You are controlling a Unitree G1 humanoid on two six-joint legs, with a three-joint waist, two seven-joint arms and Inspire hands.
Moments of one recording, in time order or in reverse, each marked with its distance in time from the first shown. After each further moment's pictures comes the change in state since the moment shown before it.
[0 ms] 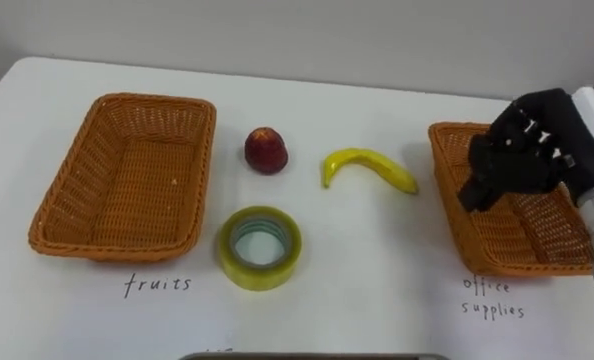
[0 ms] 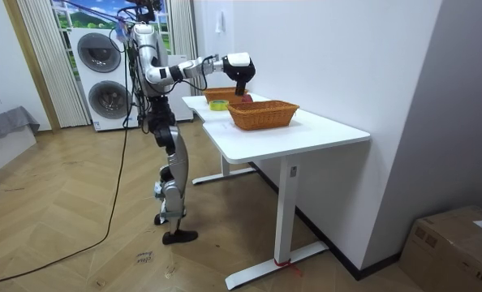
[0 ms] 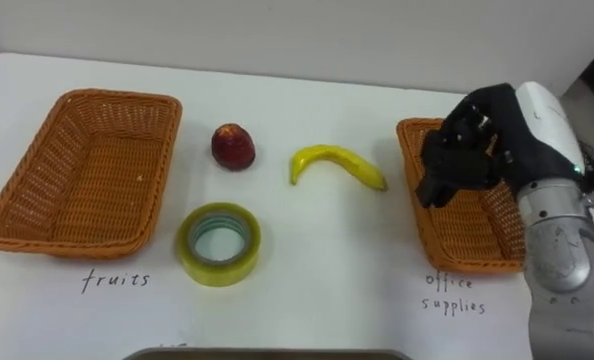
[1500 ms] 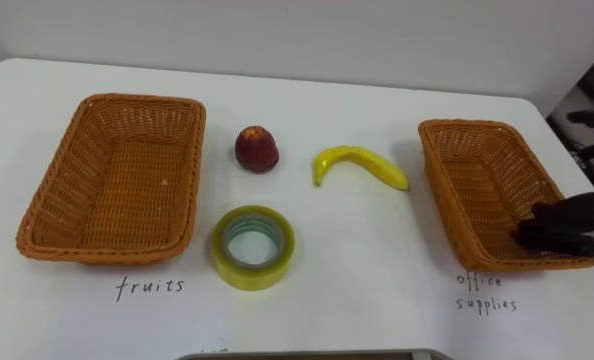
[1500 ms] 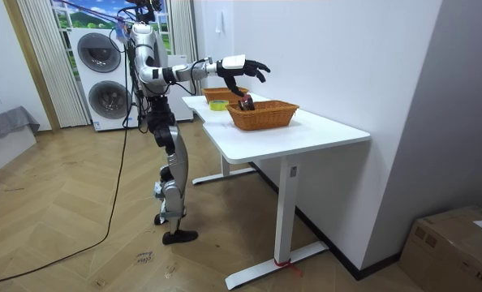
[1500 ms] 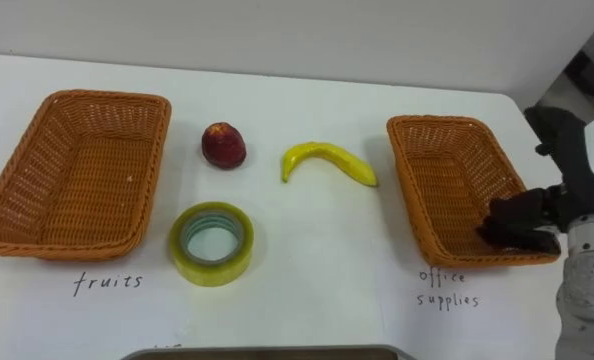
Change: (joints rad) left arm 0.025 0.000 0.056 -0.042 0.035 0.004 -0.022; right arm 0.066 0.000 -0.101 0.085 -0.079 -0.001 -0.120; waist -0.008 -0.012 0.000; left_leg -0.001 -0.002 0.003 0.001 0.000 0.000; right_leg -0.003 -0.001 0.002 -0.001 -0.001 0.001
